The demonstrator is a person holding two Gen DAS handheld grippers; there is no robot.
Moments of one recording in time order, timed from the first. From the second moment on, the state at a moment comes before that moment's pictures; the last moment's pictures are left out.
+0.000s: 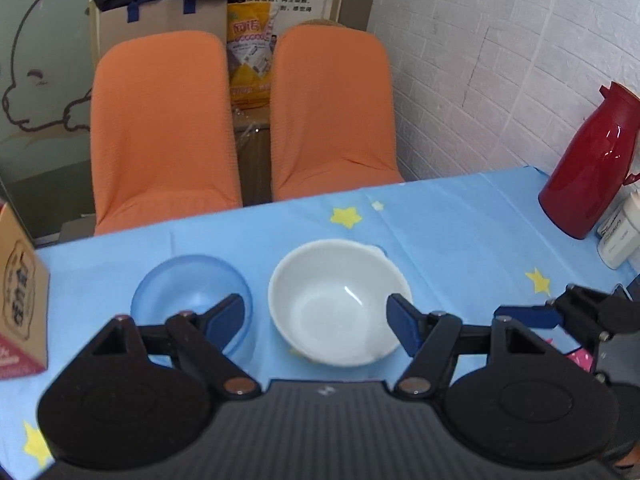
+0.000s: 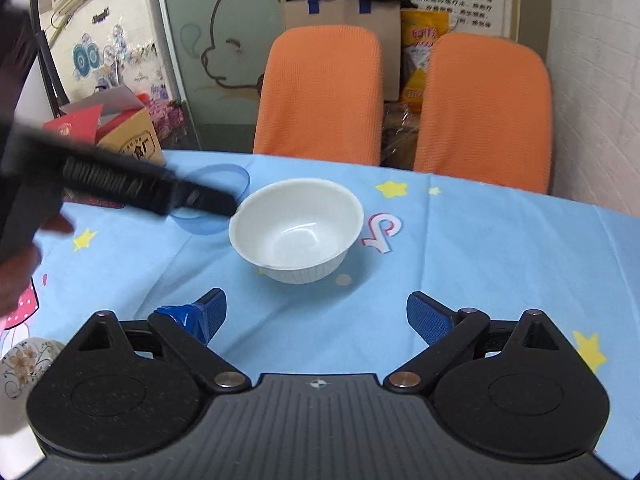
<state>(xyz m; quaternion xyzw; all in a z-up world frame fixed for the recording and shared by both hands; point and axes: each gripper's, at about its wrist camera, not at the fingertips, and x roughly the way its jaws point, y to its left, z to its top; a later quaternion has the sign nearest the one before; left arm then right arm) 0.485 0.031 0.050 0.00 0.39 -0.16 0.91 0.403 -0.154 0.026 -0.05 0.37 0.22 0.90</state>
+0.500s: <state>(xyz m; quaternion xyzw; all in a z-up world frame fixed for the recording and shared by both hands) 0.583 0.002 -0.006 0.08 0.46 -0.22 0.86 0.458 -0.131 -0.010 -0.08 0.42 0.25 0.87</state>
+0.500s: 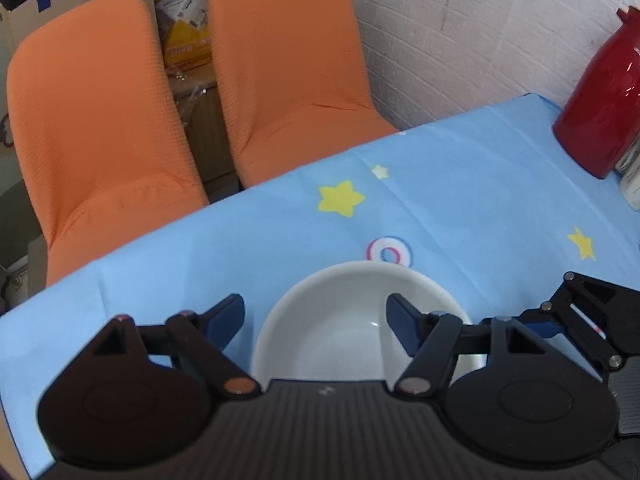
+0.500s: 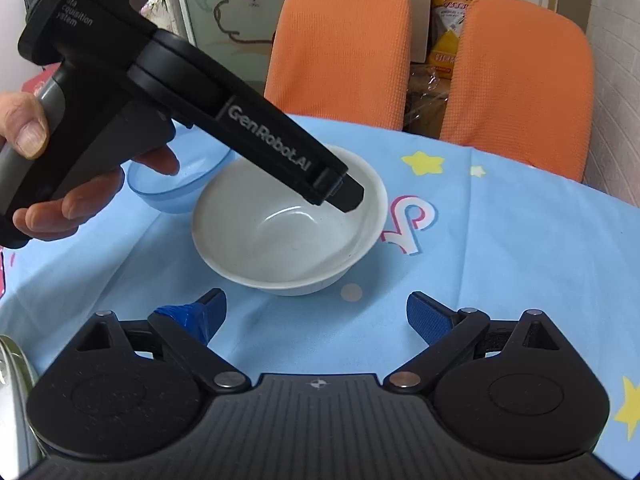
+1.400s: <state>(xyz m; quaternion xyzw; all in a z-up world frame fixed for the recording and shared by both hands) 0.528 -0.015 0.009 0.05 0.44 -0.24 0.86 0.439 -0.119 0.012 -0.13 0.33 0.25 0.90</state>
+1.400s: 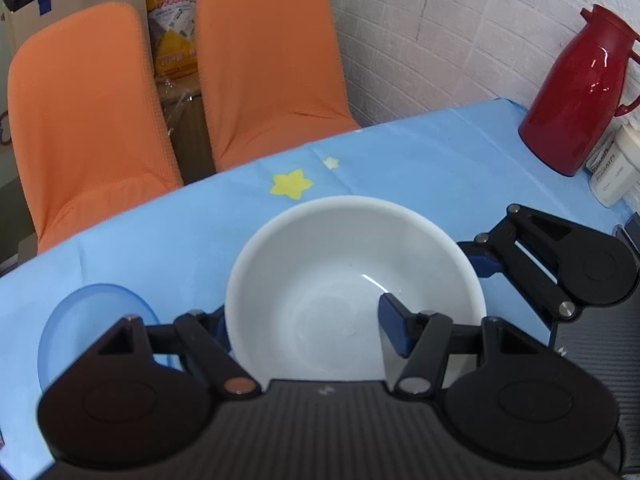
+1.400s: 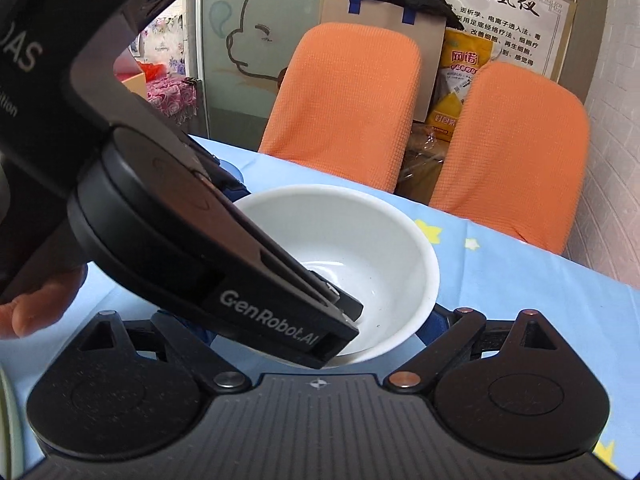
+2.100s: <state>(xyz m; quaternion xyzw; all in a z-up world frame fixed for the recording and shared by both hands) 0.318 -0.063 0.025 0.00 0.43 -0.28 0.86 0.230 -0.148 0.031 -0.09 0.31 0.21 0.92</state>
